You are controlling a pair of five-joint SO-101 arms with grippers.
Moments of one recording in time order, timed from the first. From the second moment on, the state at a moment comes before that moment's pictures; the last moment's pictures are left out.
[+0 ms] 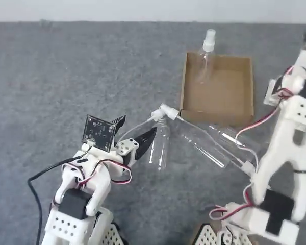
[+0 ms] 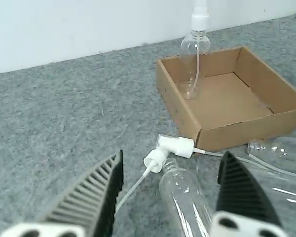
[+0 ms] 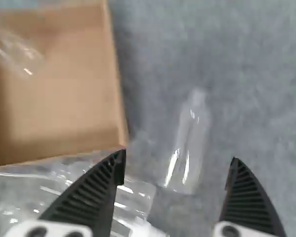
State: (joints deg) left arm 14.2 -88.0 79.0 47.8 4.5; right arm 19.3 -6.5 -1.2 79.5 3.8
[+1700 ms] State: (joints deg) left arm 14.2 -0.5 19.3 61.4 -12.4; right arm 42.3 25.4 0.6 68.3 50.9
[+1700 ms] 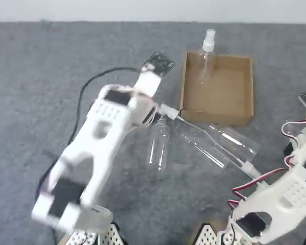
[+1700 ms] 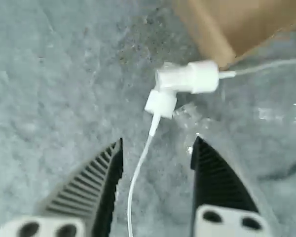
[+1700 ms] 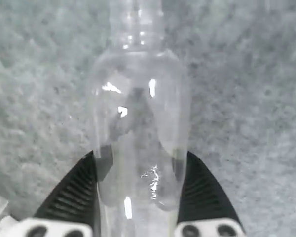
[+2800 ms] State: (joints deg) left arm 12.4 33.4 -6.3 70.0 -17.4; right arm 42.3 25.4 0.7 68.3 51.6
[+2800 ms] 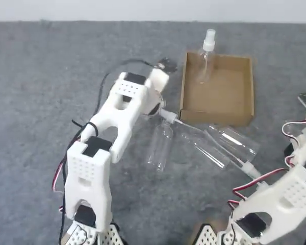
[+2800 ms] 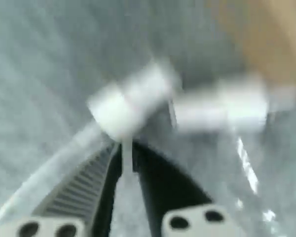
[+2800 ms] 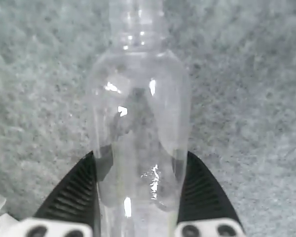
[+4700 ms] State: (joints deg) left arm 5.0 71.4 -78.2 98.2 -18.5; right arm 42.3 25.6 0.7 68.3 51.8
